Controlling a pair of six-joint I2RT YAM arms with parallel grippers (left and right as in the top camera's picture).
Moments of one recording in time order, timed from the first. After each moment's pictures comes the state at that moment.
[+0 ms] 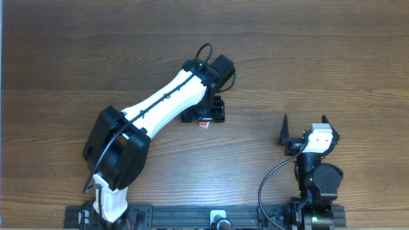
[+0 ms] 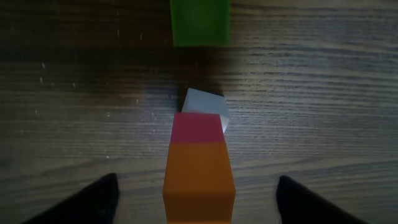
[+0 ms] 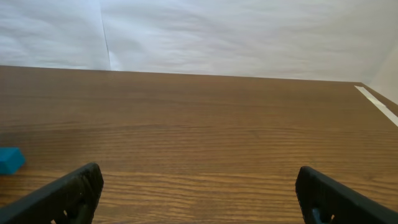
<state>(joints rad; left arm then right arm) -0.70 2.02 1.58 -1.17 0.07 -0.70 -0.04 0.02 0.01 -0.07 0.01 -0.06</state>
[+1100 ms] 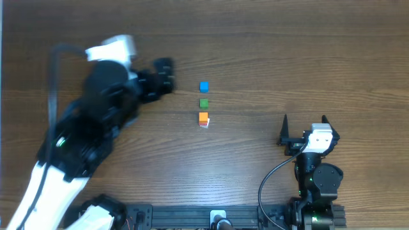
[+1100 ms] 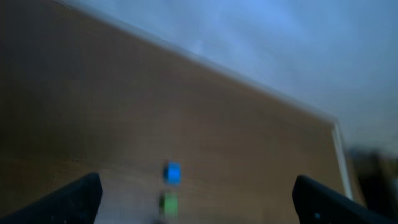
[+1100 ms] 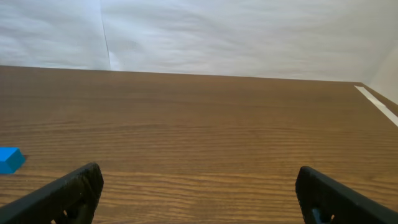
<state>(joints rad) -0.42 1.01 1.16 -0.61 -0.14 -0.68 -0.04 0.02 0.01 -0.07 0.01 -0.06</state>
